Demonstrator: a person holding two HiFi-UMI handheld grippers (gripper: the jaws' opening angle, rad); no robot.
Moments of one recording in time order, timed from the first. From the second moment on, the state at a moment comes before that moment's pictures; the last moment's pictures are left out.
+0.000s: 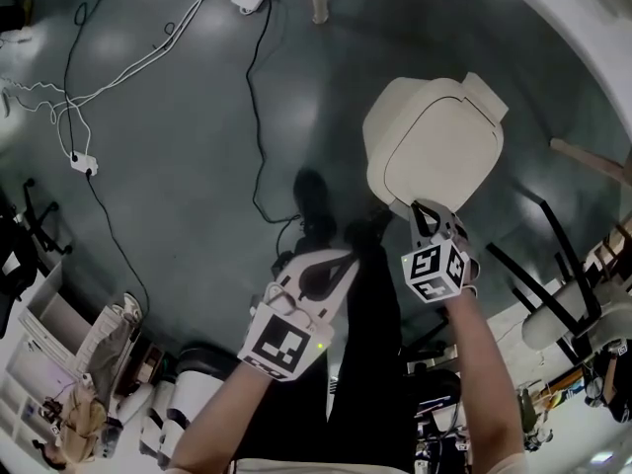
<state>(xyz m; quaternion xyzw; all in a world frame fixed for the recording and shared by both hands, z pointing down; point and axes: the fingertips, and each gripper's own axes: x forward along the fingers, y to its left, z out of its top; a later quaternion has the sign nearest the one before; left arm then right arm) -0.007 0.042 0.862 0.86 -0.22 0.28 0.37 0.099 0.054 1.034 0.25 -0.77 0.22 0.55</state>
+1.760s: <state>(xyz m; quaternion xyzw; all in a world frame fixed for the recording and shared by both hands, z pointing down) -0.029 0.040 0.356 0.94 -0.16 0.14 0.25 0.095 0.058 0.390 0.55 -0.76 0.24 0.25</state>
